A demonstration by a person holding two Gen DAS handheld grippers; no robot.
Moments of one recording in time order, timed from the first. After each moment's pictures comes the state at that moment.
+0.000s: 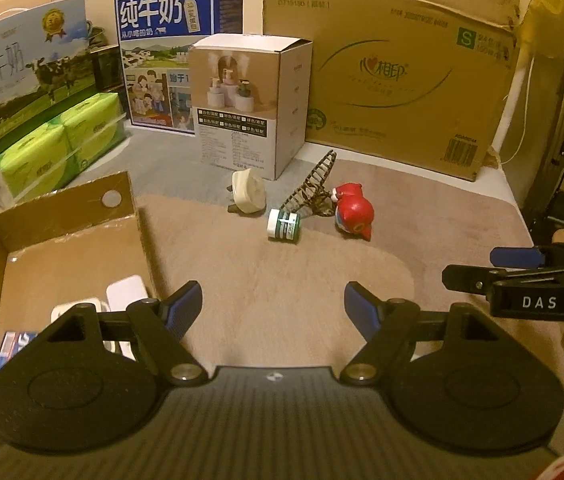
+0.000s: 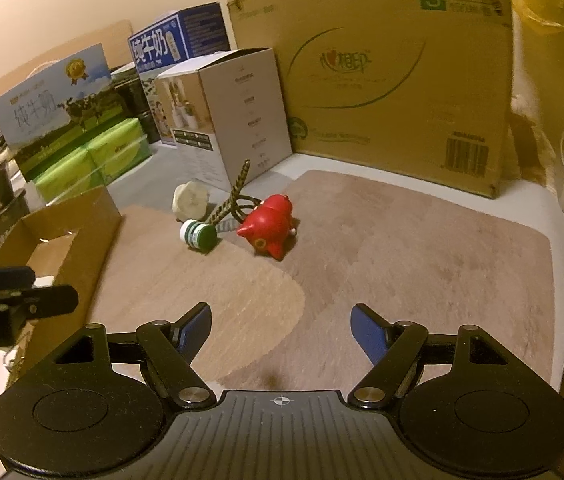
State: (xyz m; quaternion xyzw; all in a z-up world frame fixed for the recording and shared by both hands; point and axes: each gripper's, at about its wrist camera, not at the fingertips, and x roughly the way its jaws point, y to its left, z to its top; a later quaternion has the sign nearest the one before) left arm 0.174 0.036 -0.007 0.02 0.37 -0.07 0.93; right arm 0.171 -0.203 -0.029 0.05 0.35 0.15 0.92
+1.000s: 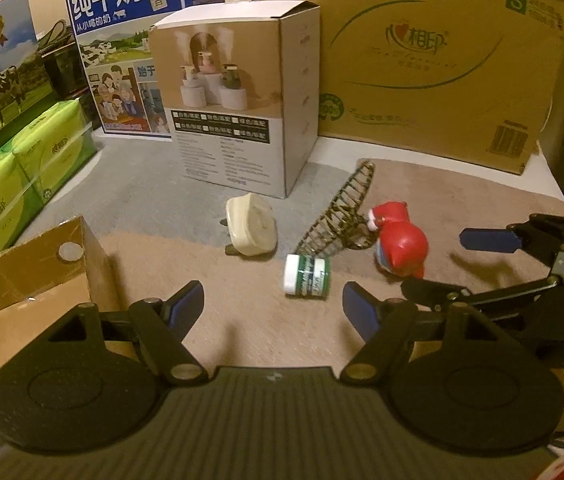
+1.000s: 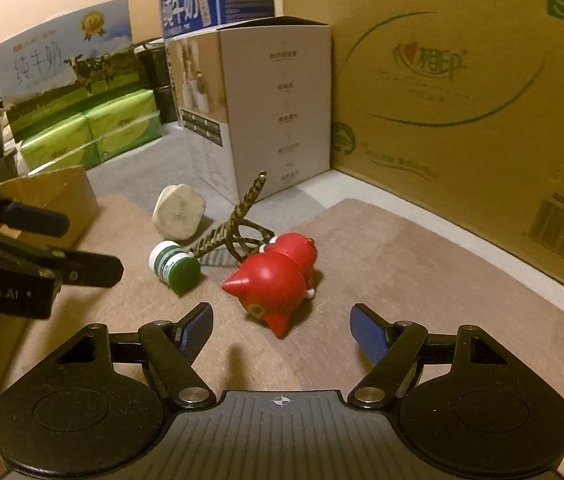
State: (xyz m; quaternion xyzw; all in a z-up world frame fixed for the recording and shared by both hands) left arm 0.287 0.026 -0.042 0.06 0.39 -0.07 0.91; right arm 0.272 -0.164 -0.076 -0.03 0.33 0.21 0.92
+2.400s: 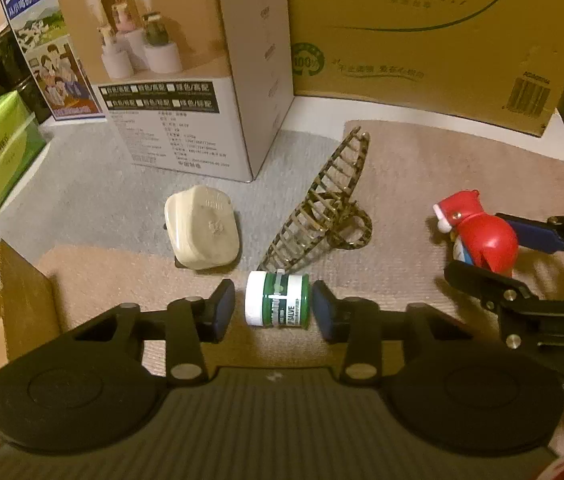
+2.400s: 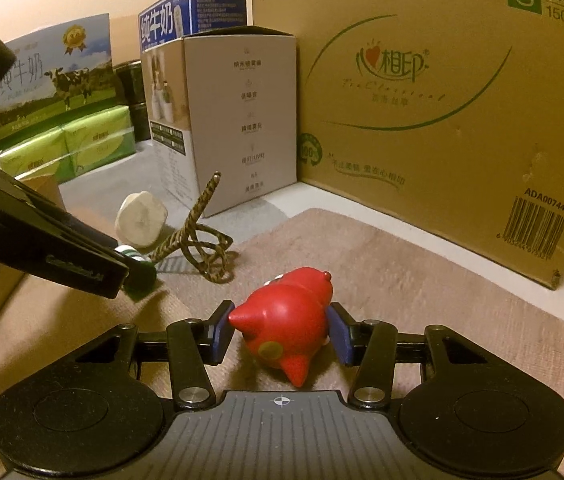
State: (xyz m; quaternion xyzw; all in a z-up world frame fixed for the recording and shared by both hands) left arm 0.345 -0.008 -0.084 0.09 0.45 -0.09 0.88; right arm 0.274 -0.186 -0.091 -0.03 0.30 0.18 0.94
